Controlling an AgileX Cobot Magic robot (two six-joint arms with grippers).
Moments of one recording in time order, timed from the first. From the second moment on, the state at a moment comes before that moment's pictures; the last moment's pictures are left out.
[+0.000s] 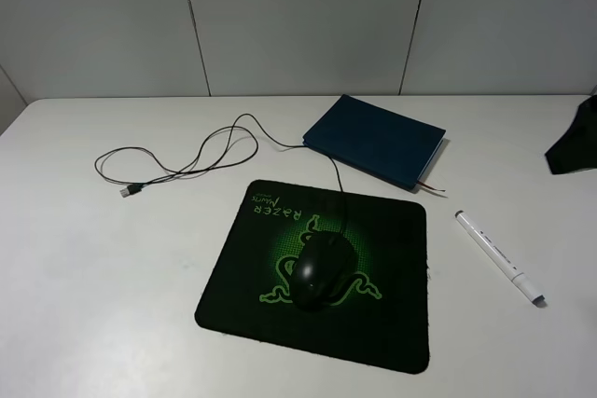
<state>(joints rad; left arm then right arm) -0.09 -0.01 -0.49 -0.08 1.06 0.12 0.12 1.04 -0.84 0.06 0.94 -0.13</state>
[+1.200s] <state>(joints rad) -0.09 -0.01 -0.49 -0.08 1.06 0.12 0.15 1.57 -0.84 0.02 0.73 -0.18</state>
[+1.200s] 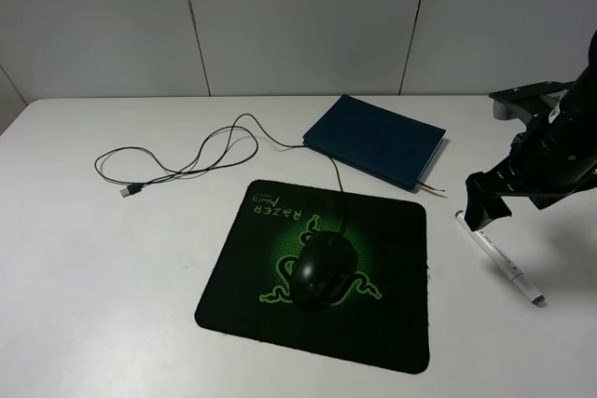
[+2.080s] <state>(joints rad) -0.09 -0.01 -0.49 -0.07 1.06 0.12 0.15 1.75 -0.78 0.01 0.60 -0.18</state>
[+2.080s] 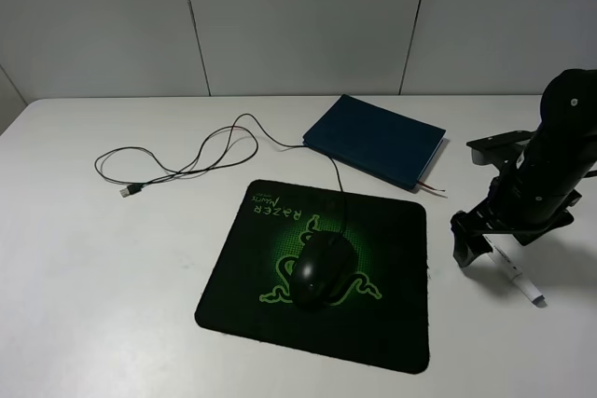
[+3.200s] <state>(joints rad) -0.09 -0.01 -0.49 -0.07 1.06 0.12 0.15 1.80 -0.78 0.01 0.58 -0.18</state>
